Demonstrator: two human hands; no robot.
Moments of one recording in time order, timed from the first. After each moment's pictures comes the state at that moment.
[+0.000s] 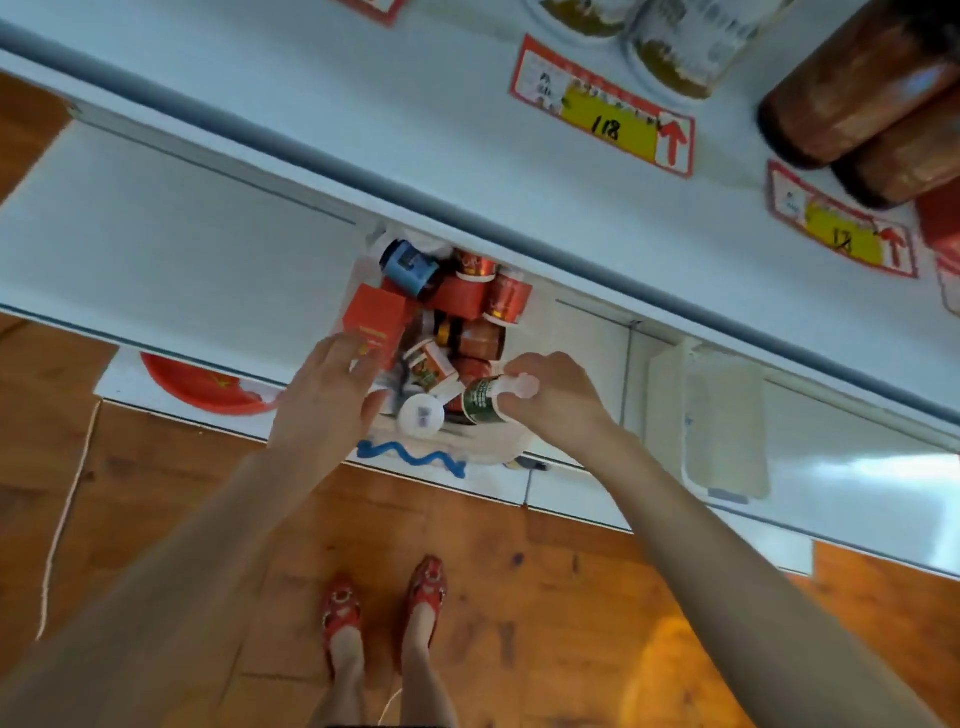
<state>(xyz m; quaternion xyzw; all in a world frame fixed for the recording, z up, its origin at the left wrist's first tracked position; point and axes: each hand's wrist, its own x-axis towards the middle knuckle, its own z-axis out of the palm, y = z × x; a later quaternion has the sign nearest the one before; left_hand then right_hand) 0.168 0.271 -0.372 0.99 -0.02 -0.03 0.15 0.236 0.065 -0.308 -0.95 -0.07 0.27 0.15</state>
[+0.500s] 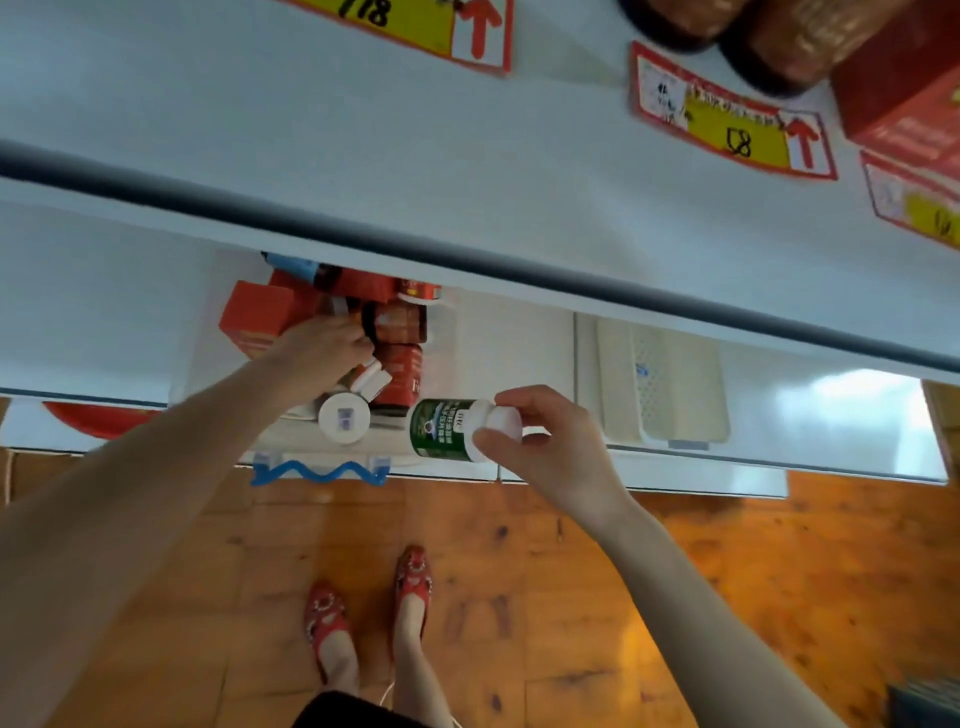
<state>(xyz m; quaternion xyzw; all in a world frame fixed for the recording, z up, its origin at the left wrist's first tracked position) 0.268 0.225 -0.425 0.94 -0.28 -0.18 -0.06 0.187 -0.004 -0.310 -0.88 0.07 0.19 0.43</state>
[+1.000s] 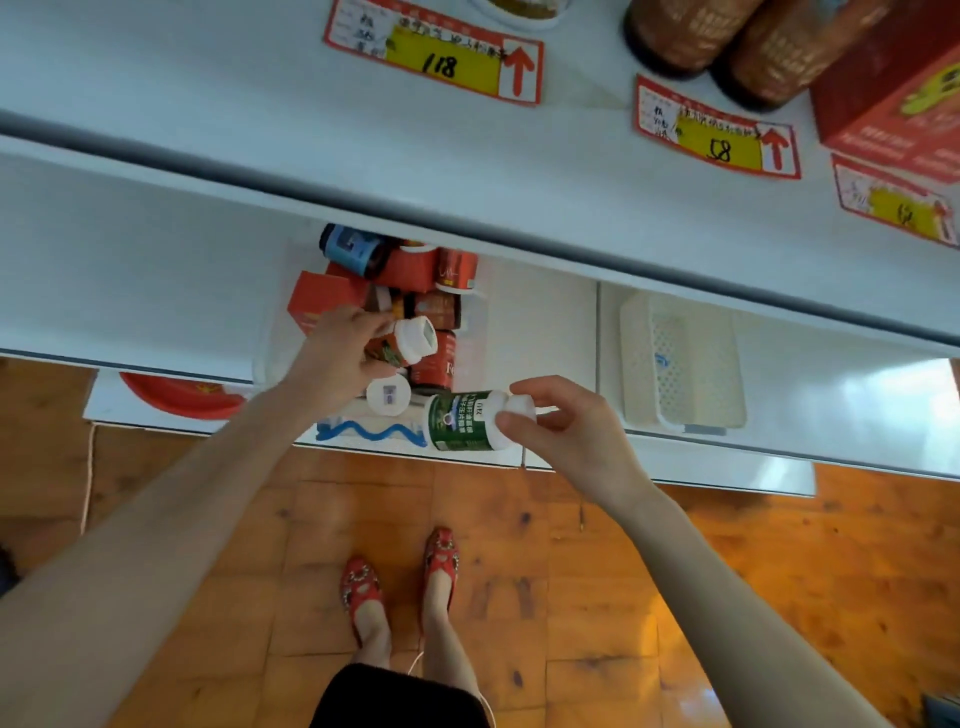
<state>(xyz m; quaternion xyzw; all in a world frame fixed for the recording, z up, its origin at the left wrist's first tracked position) 0.213 0.240 -0.374 0.96 -0.04 -0.11 0.26 0.165 0.006 -0.281 -0.86 0.03 0.20 0.46</state>
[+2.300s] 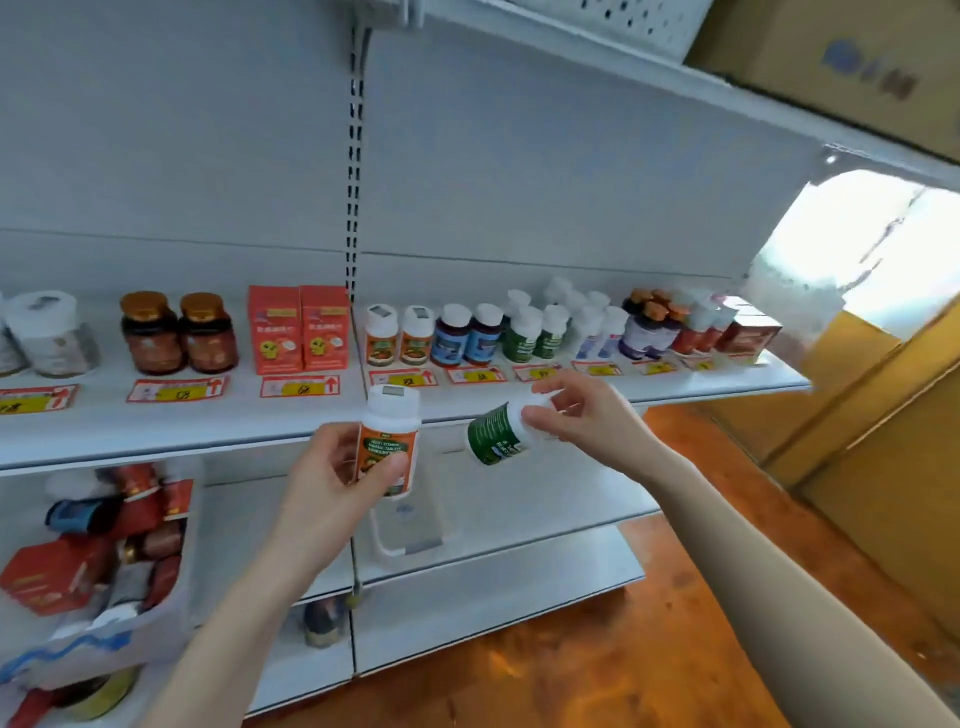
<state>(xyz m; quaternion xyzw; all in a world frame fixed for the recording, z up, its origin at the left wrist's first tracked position) 0.070 -0.095 -0.054 0.72 -0.07 -0.01 0.69 0.074 -0.344 -0.002 -0.92 0.04 -0.03 0.40</state>
